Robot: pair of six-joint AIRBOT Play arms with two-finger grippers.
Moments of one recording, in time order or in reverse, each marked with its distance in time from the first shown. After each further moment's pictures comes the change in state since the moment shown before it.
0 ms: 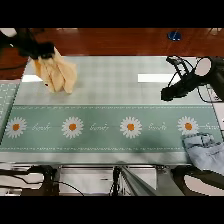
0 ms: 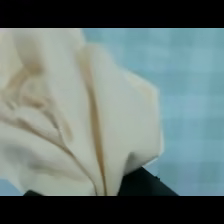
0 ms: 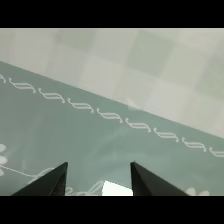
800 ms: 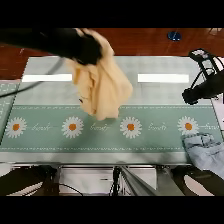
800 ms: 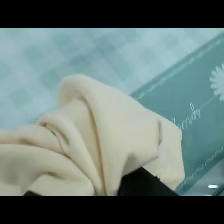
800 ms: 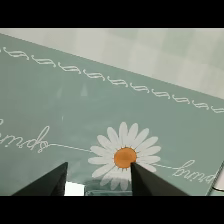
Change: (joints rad) left arm -0.577 0.230 -0.055 -0.084 -0.086 0.016; right arm 0.000 0.257 0.000 -0.215 0.161 0.057
